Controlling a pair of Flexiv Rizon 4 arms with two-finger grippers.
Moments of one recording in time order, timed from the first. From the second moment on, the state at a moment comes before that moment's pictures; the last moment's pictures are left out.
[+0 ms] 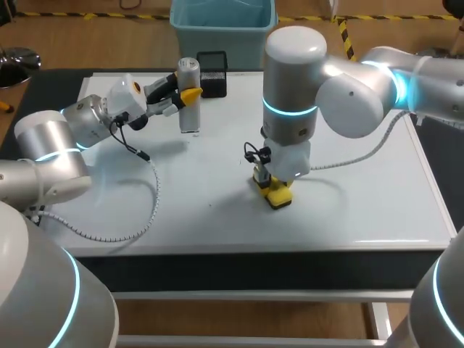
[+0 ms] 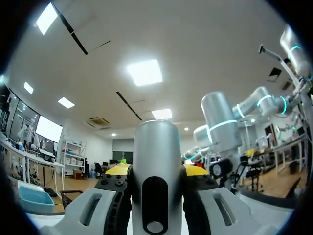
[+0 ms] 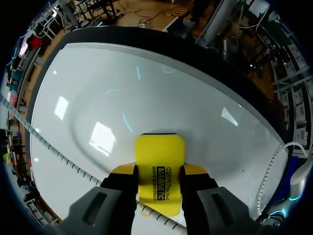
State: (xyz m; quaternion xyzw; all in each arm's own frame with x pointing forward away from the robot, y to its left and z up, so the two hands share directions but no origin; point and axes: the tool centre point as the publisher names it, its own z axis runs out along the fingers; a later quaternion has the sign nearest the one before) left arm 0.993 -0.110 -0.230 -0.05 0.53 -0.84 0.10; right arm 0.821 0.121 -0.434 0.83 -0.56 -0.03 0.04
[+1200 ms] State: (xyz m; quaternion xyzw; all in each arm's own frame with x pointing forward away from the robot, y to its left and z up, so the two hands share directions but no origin) left arm 0.993 -0.110 -0.230 -0.05 0.53 -0.84 0.10; right arm 0.903 0.032 -0.405 0.77 -0.64 0.01 0.03
